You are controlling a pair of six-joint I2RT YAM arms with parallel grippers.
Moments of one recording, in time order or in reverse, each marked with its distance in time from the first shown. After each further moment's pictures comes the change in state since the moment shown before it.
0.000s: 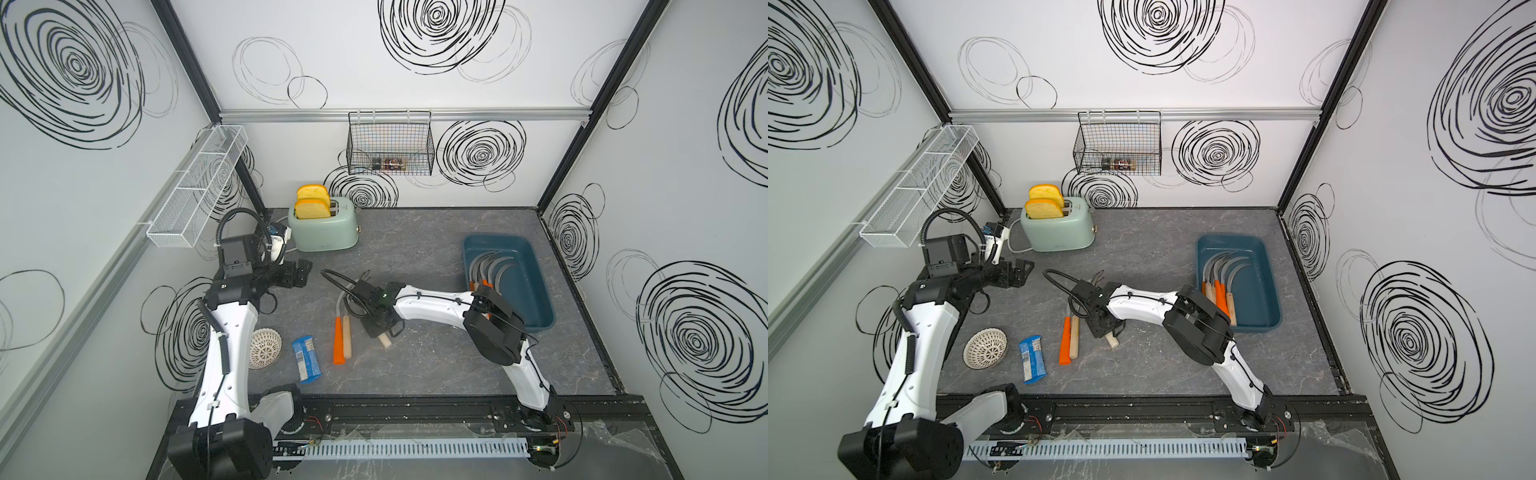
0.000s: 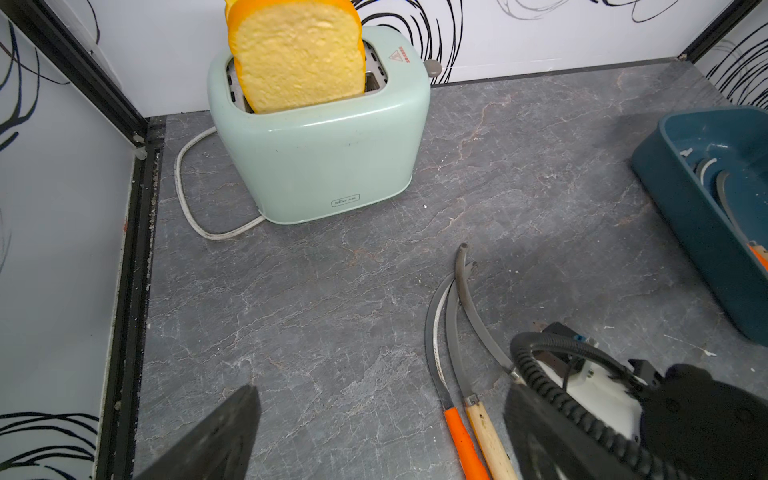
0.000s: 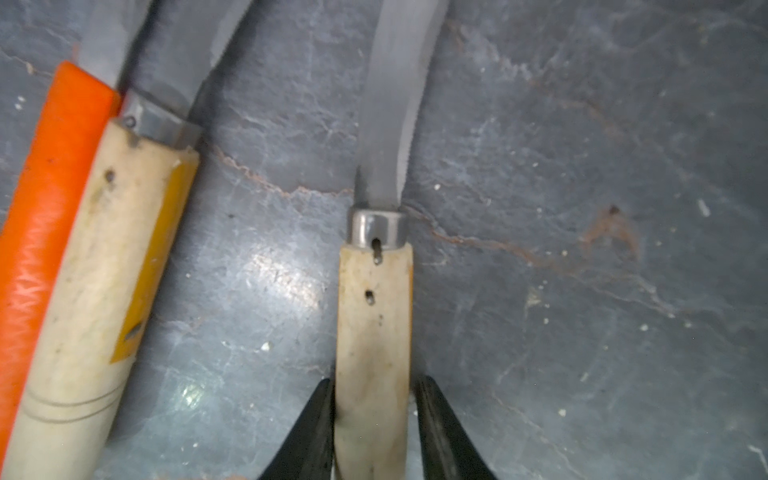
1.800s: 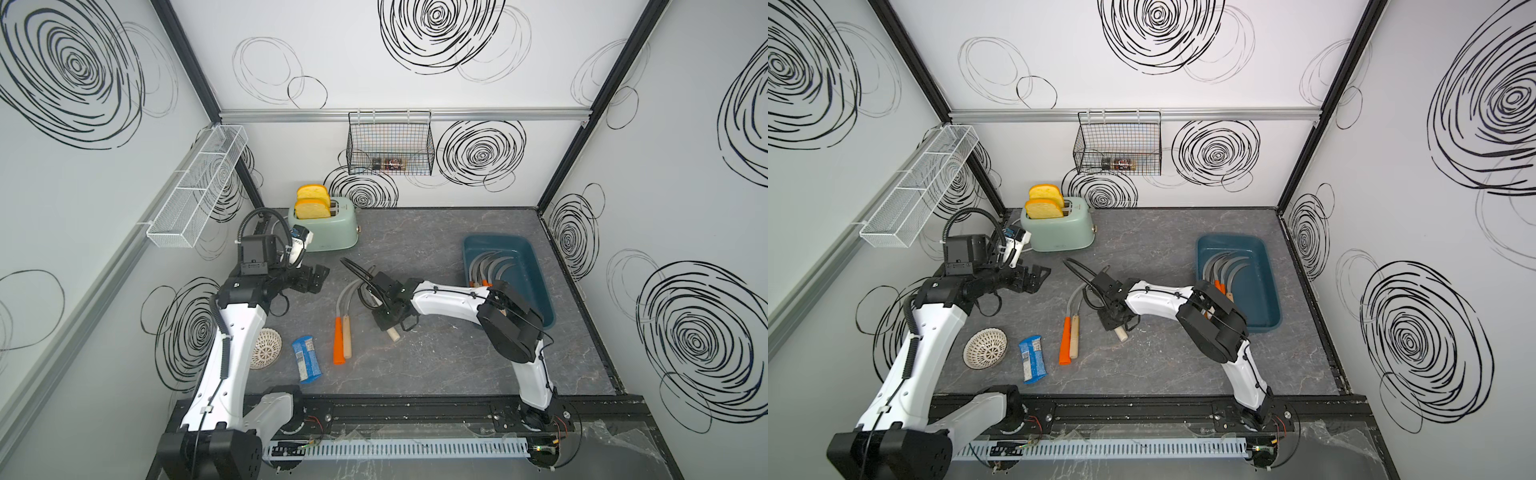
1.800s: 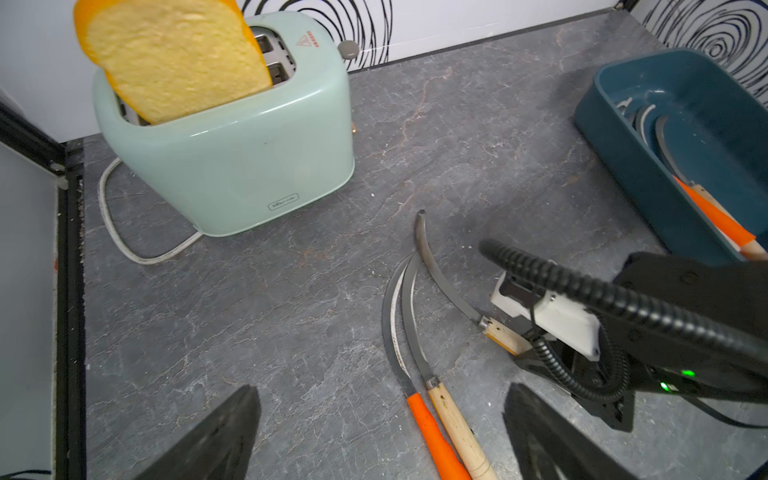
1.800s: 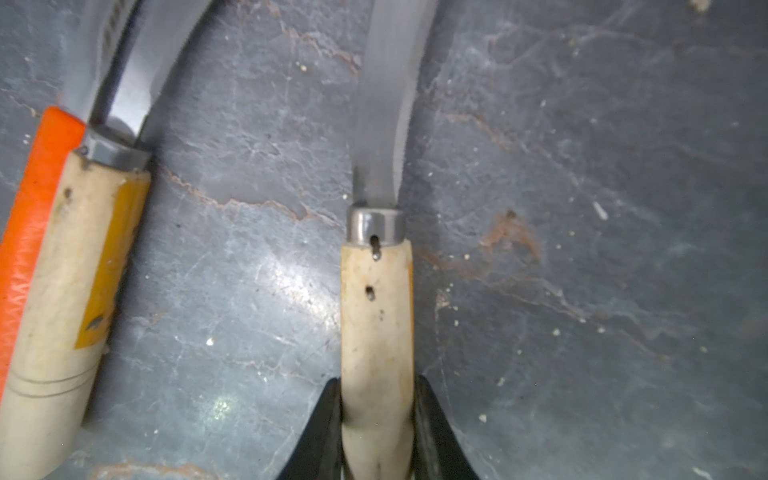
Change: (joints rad) left arm -0.194 -0.019 0.004 -0.045 -0.026 0.018; right arm -0.091 -0.107 -0.182 0.167 -0.079 -0.043
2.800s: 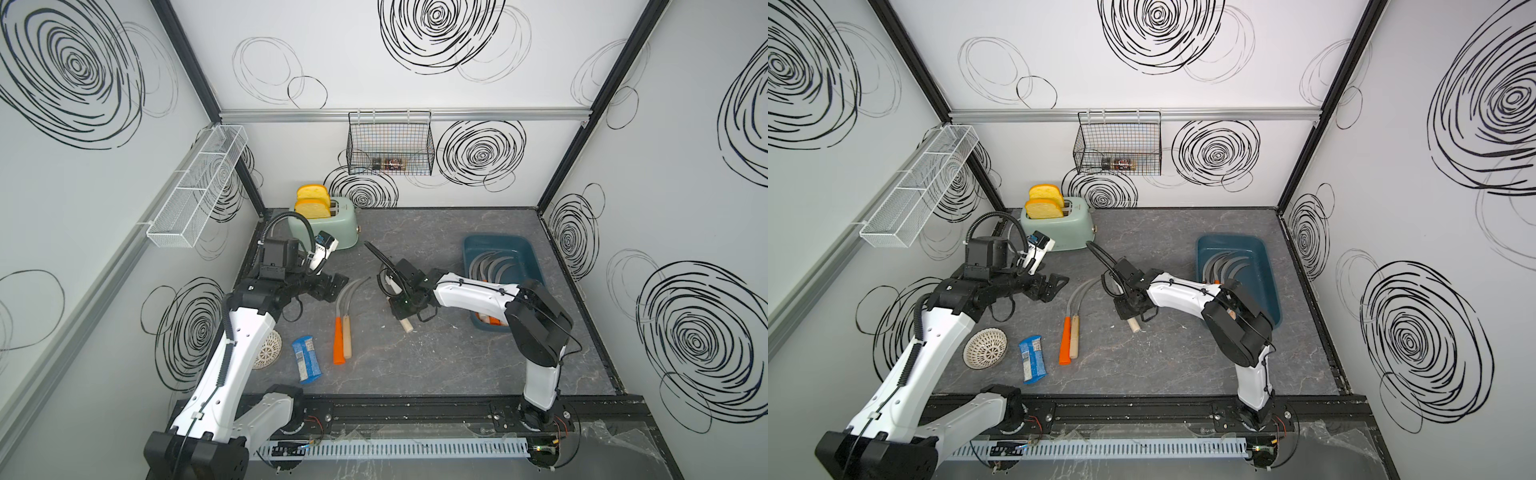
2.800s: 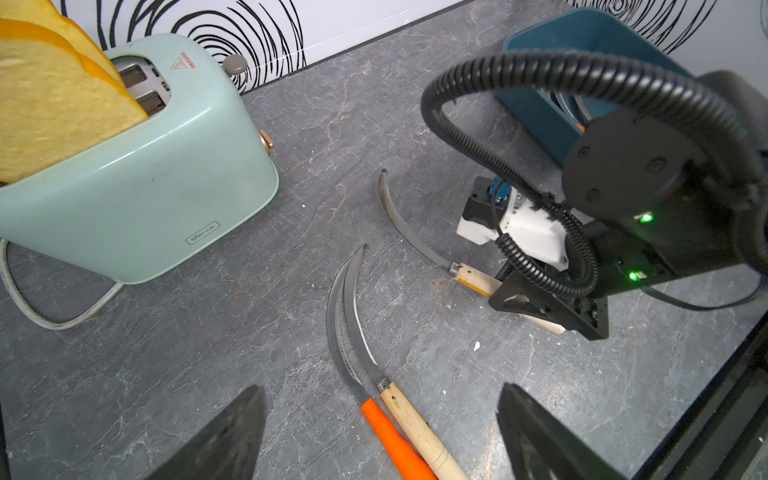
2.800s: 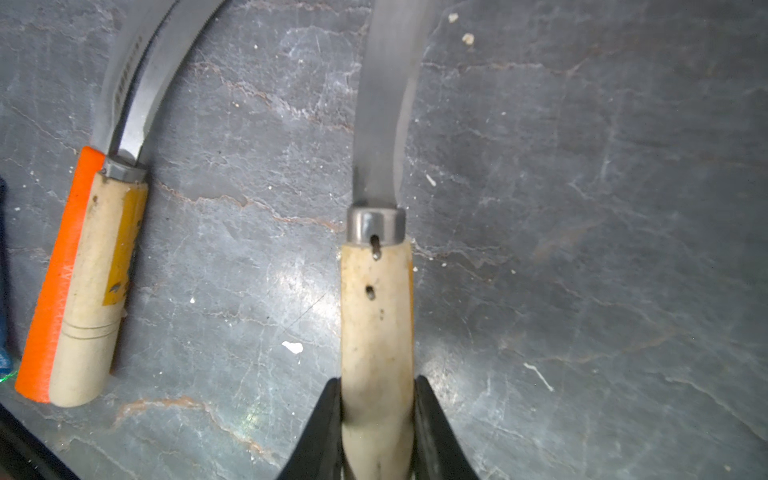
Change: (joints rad) left arm -0.180 -0.019 -0.014 -0.005 -0.006 0.006; right arm -0.113 -0.164 -0.122 0.005 -0.061 -0.011
